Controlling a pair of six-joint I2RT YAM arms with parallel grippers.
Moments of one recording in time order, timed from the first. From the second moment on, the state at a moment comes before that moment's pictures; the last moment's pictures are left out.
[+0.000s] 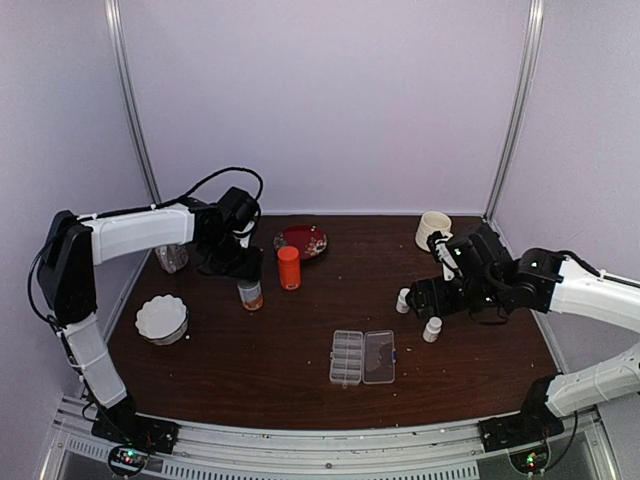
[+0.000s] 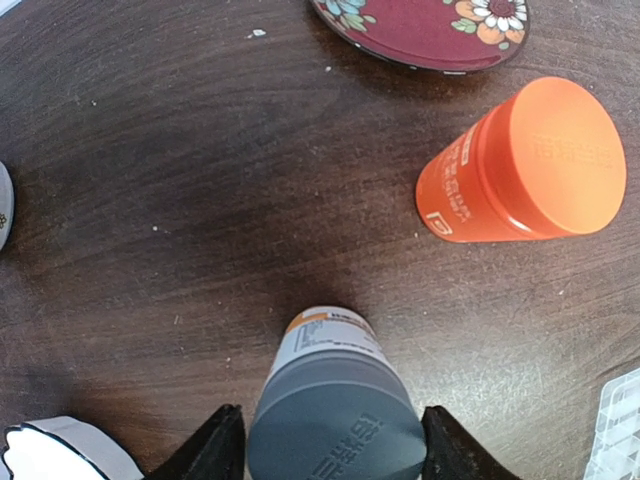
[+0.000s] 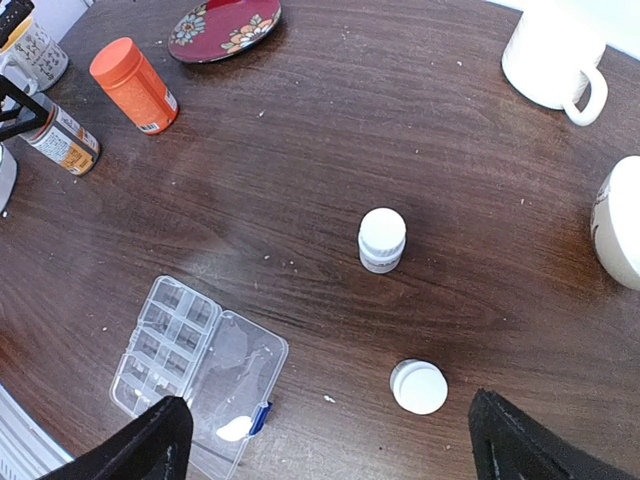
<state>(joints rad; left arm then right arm) -0.60 1.80 1.41 -0.74 -0.14 -0.36 0.81 1.12 0.89 -0.60 0.26 0.45</state>
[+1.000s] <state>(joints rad) -0.78 1.61 1.32 -0.78 -0.04 -0.36 0.81 1.09 0.84 -0.44 0.05 0.43</state>
